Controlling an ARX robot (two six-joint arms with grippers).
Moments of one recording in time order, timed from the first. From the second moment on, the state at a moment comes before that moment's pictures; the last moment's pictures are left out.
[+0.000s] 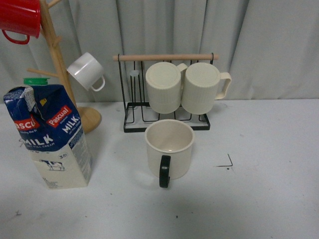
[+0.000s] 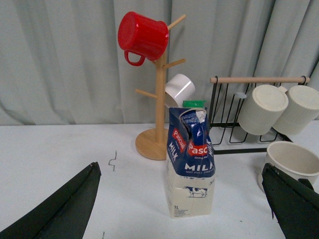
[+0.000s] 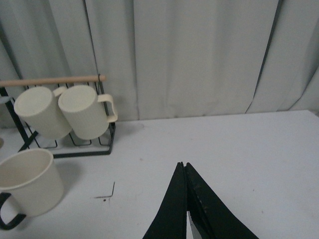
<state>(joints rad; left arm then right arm) 0.00 0.00 0.01 0.00 0.00 -0.02 0.00 0.64 0.01 0.62 0.00 0.00</state>
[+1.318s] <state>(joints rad) 0.00 0.00 0.01 0.00 0.00 -0.02 0.00 0.00 0.01 0.01 0.00 0.00</state>
